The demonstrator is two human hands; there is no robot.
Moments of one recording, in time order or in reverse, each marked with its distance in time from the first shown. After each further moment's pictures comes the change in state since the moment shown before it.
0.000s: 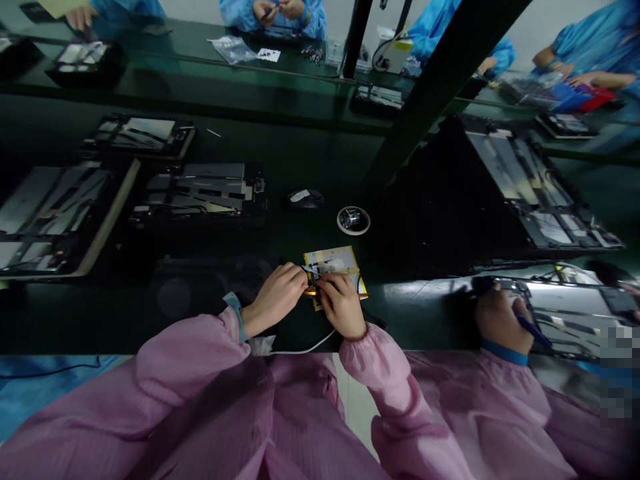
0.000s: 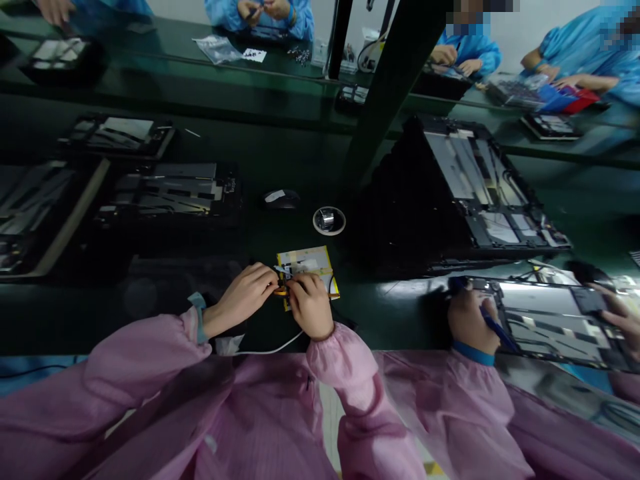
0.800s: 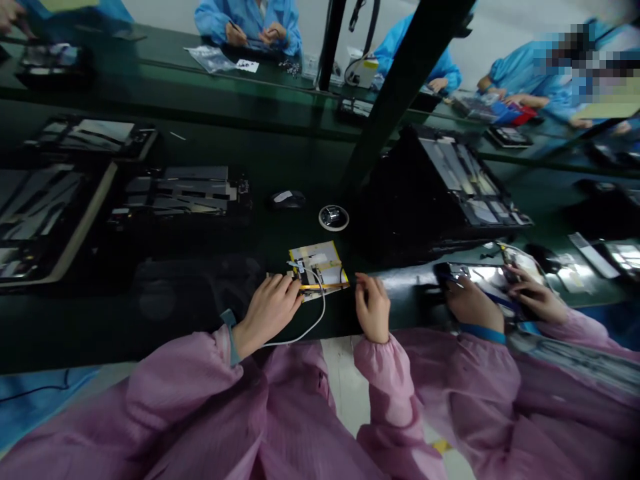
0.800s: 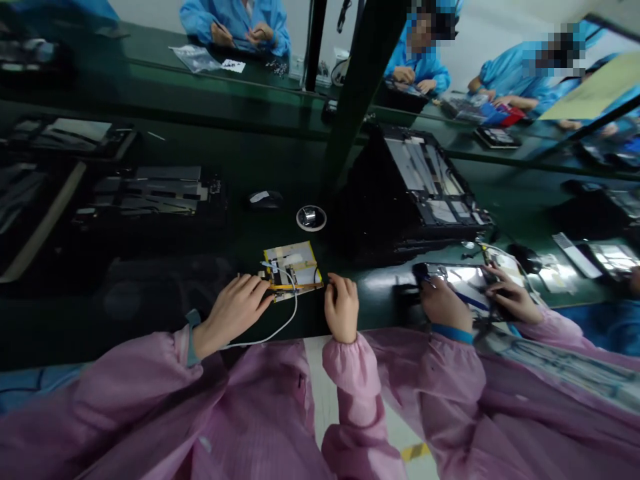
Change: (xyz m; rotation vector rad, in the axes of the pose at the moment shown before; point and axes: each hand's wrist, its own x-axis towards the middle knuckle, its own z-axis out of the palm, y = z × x) left_hand -0.025 0.041 -0.006 0.171 0.052 -0.043; right_hand -0.051 0.017 -0.059 -0.209 0.295 0.379
